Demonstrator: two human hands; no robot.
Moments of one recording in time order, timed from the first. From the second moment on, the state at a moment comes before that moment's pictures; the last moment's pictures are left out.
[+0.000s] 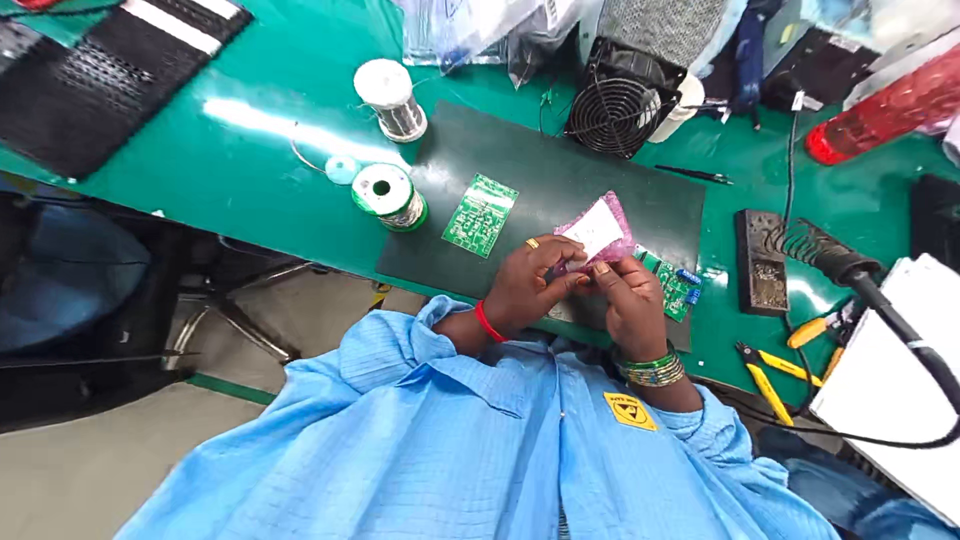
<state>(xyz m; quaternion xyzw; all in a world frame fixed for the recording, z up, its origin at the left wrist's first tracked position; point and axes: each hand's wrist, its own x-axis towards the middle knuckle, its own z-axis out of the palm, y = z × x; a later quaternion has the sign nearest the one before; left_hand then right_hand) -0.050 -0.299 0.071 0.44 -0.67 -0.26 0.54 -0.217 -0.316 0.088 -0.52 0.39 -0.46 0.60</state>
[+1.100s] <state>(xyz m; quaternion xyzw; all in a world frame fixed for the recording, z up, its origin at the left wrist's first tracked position) -0.090 -0.288 0.061 0.38 -0.82 0.00 0.42 -0.253 -0.287 0.084 -0.32 0.36 -0.46 0.74</state>
